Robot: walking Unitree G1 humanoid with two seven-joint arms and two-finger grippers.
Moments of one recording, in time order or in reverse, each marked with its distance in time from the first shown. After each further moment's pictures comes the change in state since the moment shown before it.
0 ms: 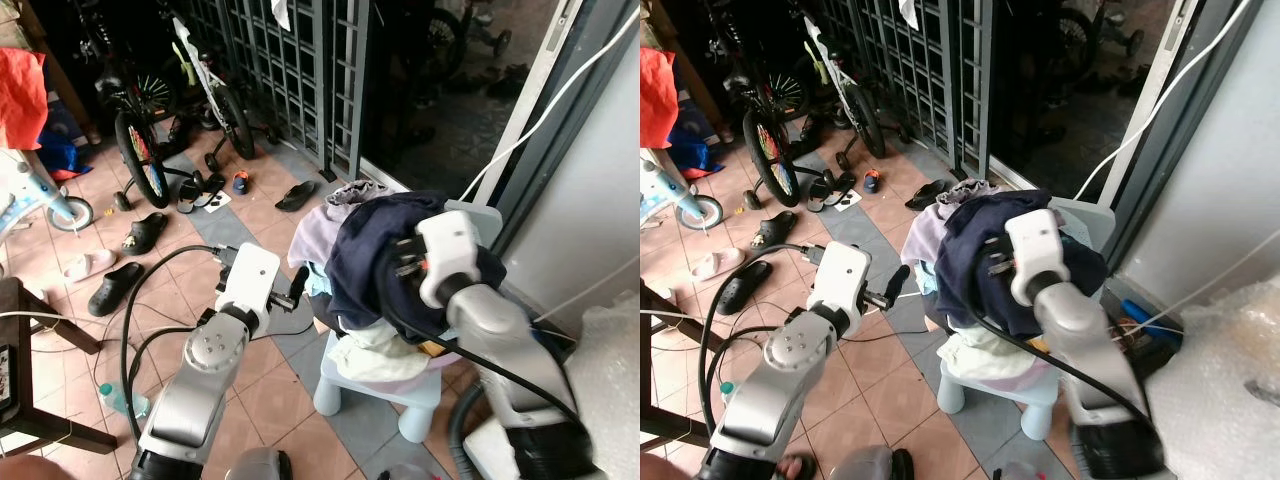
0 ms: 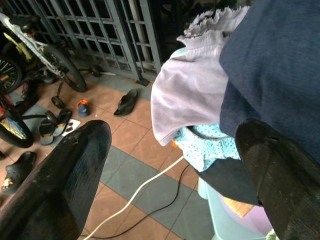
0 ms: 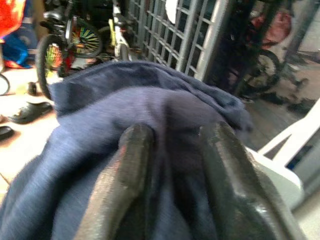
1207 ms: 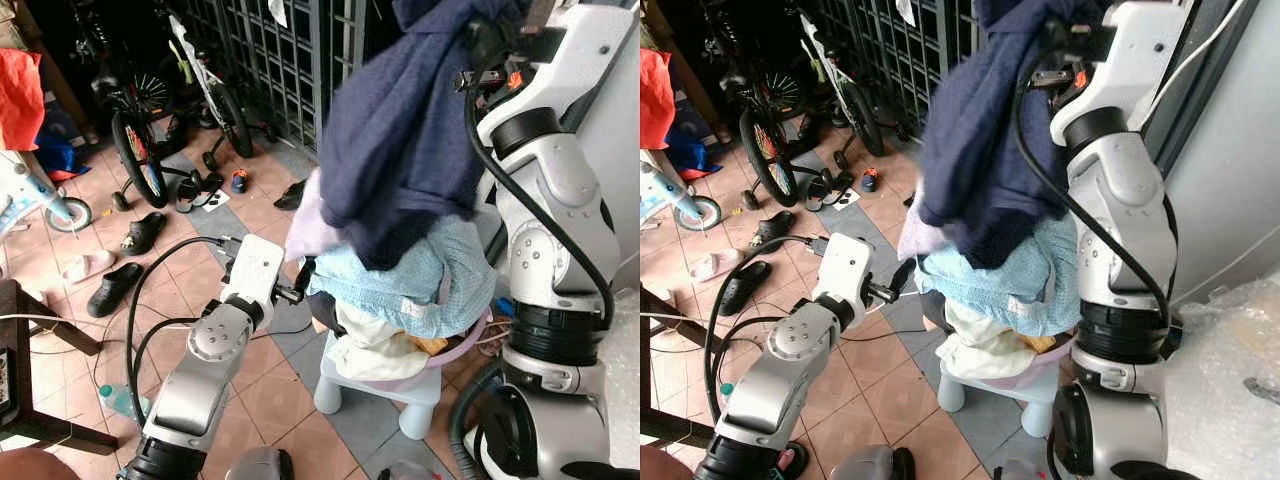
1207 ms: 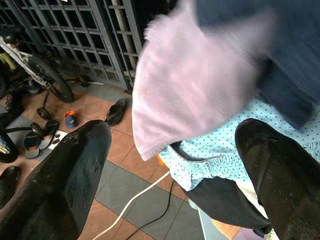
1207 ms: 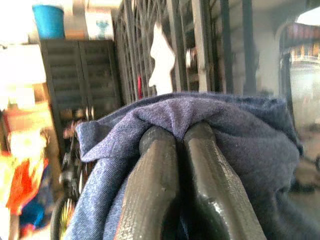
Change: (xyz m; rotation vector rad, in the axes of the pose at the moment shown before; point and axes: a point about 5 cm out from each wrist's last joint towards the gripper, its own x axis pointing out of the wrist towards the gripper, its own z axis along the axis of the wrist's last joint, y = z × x) left arm 0.011 -0.002 0.013 -0.014 -0.040 -0.040; right arm 0.050 -0.024 0.143 0.258 -0.519 -0.022
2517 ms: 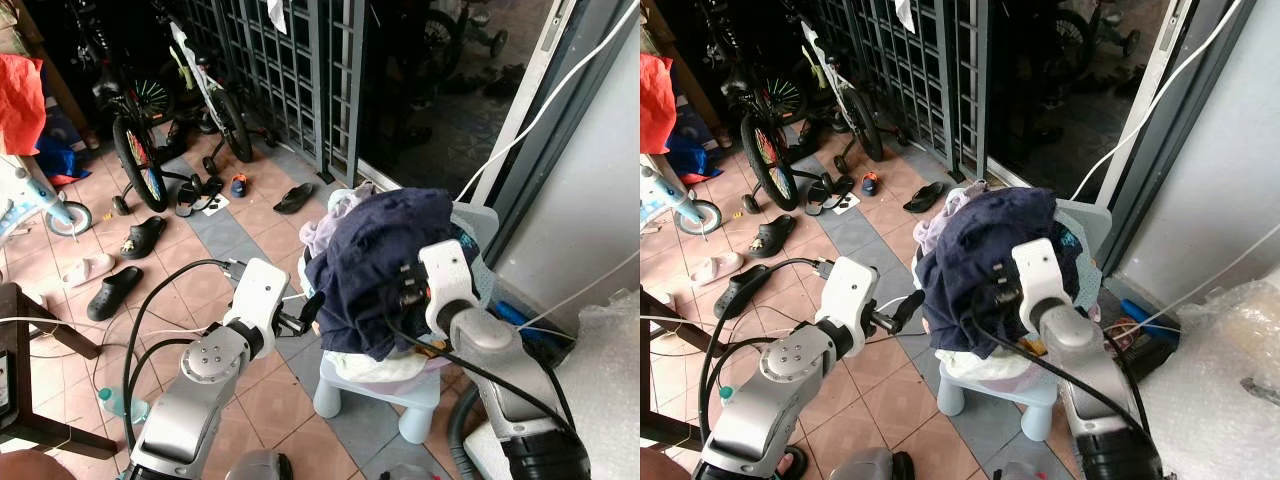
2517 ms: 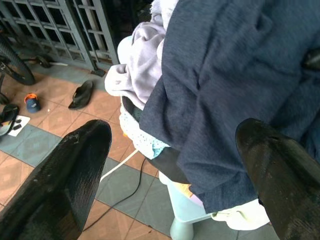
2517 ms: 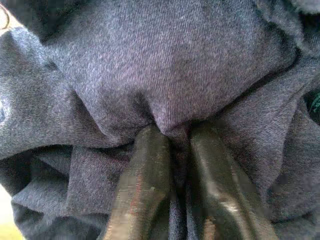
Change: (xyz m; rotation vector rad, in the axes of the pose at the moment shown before) left arm -0.019 -0.010 -0.016 -0.053 0.090 -0.137; right arm -0.126 -0.006 -0.153 -0.209 0.847 0.032
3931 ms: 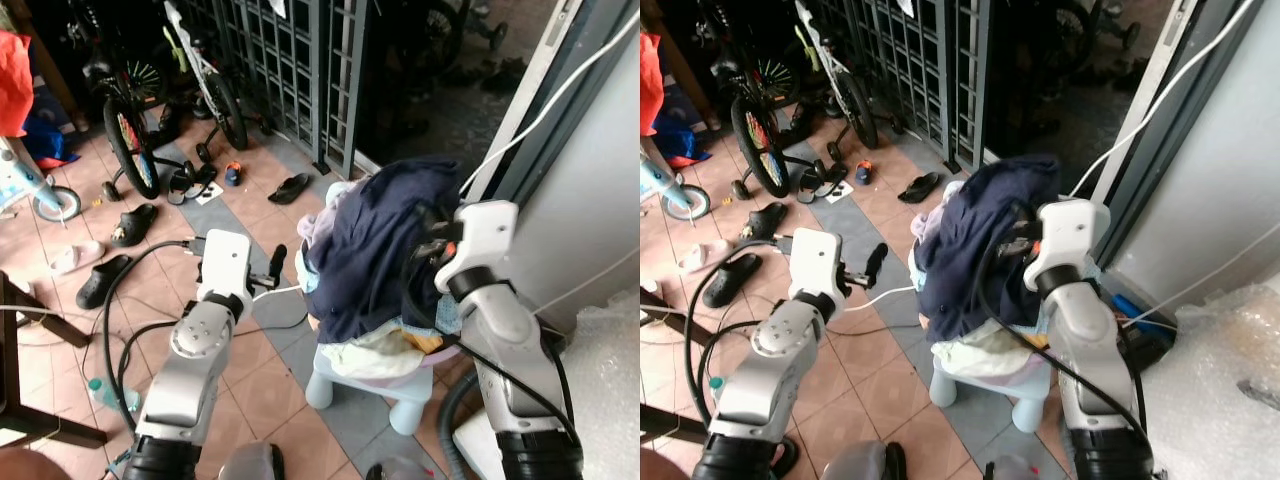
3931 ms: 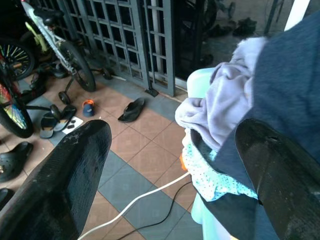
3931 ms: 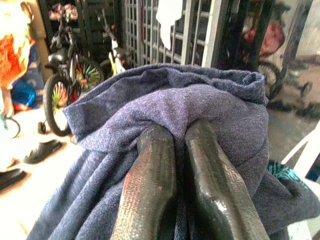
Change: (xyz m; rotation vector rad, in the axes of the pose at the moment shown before) left arm 0.015 0.033 0.013 -0.053 -0.127 0.293; right arm -0.009 0.000 0.056 0.095 -0.461 -0.031
